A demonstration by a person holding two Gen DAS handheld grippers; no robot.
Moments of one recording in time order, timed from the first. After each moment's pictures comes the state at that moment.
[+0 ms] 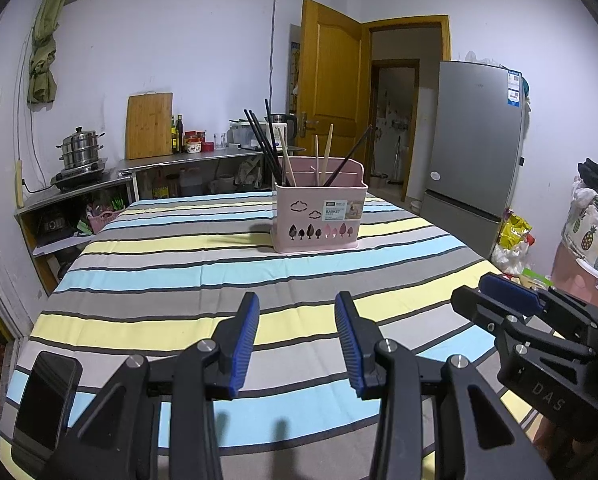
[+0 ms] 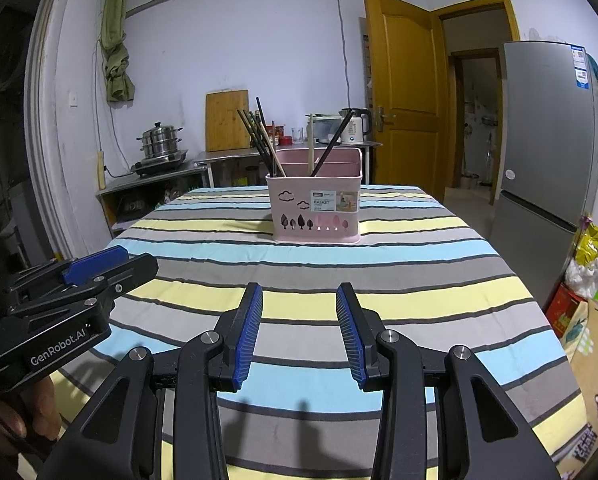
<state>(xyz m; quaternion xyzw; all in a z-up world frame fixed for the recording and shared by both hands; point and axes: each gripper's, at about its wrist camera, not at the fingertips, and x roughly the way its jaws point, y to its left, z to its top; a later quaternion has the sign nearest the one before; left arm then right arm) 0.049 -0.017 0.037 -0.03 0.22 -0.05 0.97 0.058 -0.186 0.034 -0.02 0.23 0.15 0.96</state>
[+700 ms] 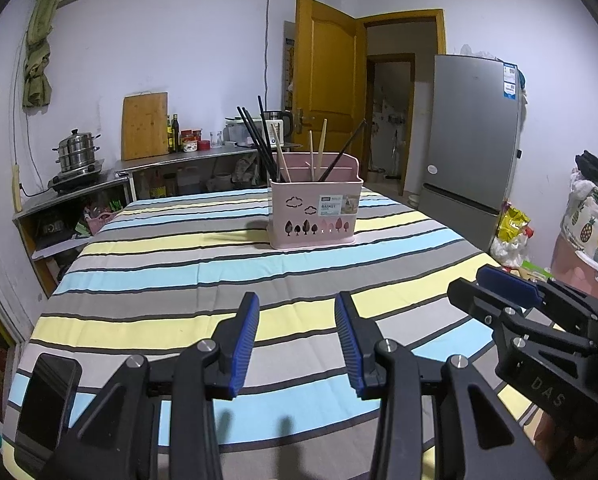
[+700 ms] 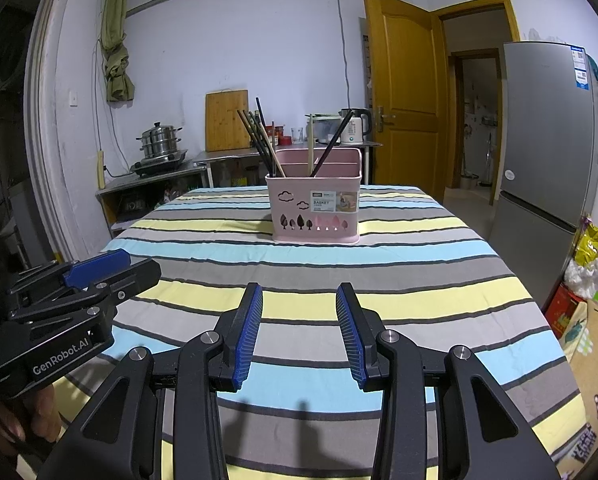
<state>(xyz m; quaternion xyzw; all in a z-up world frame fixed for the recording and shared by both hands) 0.050 -0.023 0.038 -0.01 0.23 -0.05 0.97 0.057 -0.186 0.035 -0.02 0.23 0.15 0.96</state>
